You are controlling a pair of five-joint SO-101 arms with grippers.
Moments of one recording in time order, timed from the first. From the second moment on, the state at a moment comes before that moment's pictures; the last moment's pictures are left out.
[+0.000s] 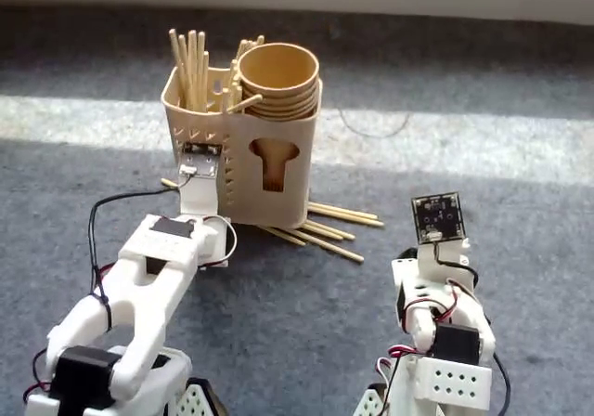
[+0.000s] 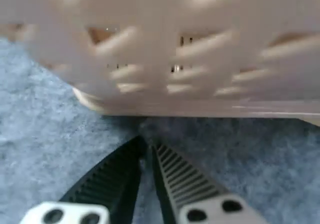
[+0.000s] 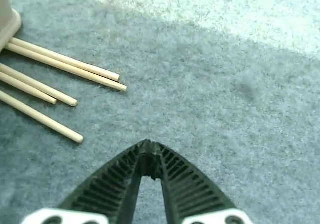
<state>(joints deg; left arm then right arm) 4.8 -19.0 62.0 36.1 12.7 3.5 -87.4 84.0 55.6 19.8</state>
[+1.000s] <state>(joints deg) 4.7 -57.6 78.5 42.2 9.1 -1.8 -87.4 79.3 58.9 19.9</state>
